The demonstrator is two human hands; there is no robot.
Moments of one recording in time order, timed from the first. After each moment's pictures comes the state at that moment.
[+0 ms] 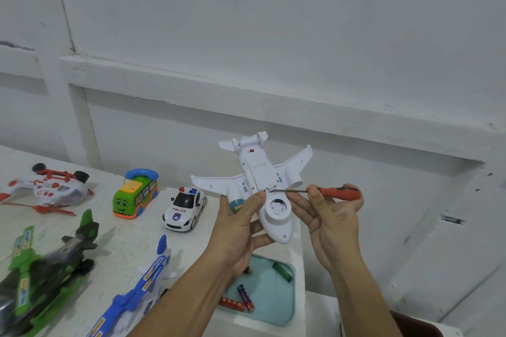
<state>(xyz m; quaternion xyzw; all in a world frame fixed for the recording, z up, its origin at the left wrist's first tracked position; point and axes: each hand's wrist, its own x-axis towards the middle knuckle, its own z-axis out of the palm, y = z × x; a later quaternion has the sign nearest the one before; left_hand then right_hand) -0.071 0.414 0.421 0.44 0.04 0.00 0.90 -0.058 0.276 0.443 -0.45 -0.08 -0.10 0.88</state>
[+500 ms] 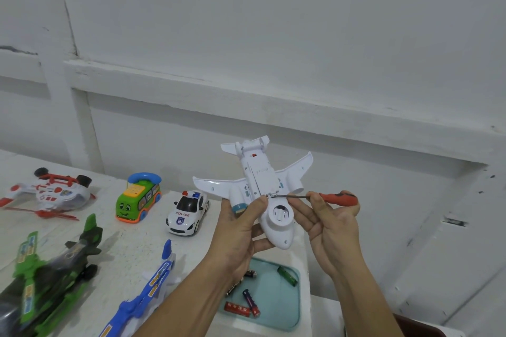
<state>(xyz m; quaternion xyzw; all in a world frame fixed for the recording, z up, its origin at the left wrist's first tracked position) -0.071 0.423 0.419 0.46 0.03 0.01 0.89 -0.056 0.282 0.439 -0.42 -0.05 -0.06 0.90</state>
